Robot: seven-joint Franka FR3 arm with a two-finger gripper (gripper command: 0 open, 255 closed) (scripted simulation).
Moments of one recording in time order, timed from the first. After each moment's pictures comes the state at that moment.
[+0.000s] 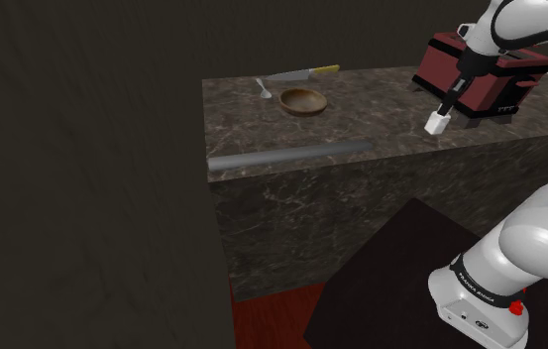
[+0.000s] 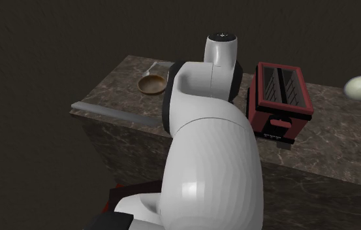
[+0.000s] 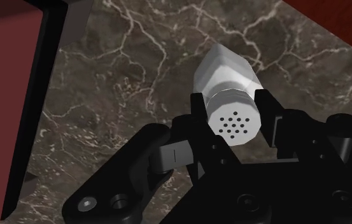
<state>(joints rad) -0.14 -0.72 -0.42 -2.50 -0.34 1.93 -0.47</state>
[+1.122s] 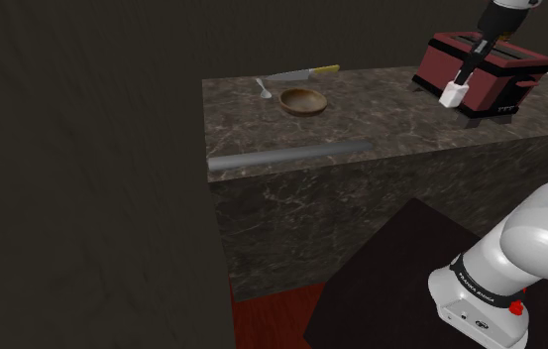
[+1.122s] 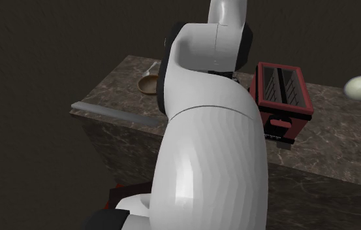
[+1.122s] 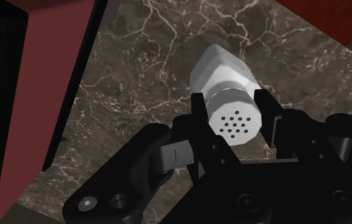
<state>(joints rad) -0.12 -0.70 -0.37 -2.27 -0.30 1.72 -0.49</state>
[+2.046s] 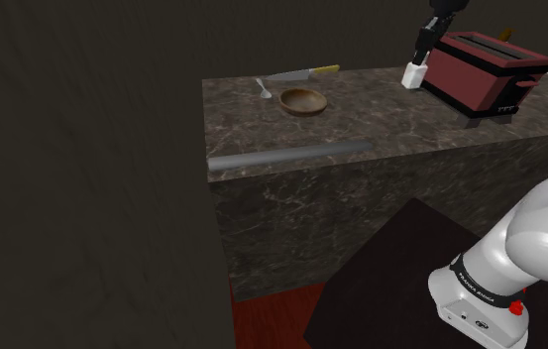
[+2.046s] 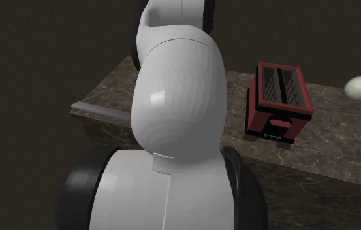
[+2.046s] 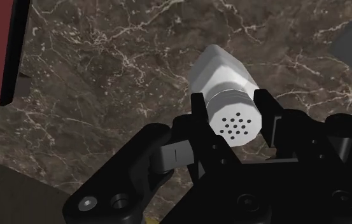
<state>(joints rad) -0.03 -0.47 -0.27 -2.05 -0.19 1.69 -0.35</state>
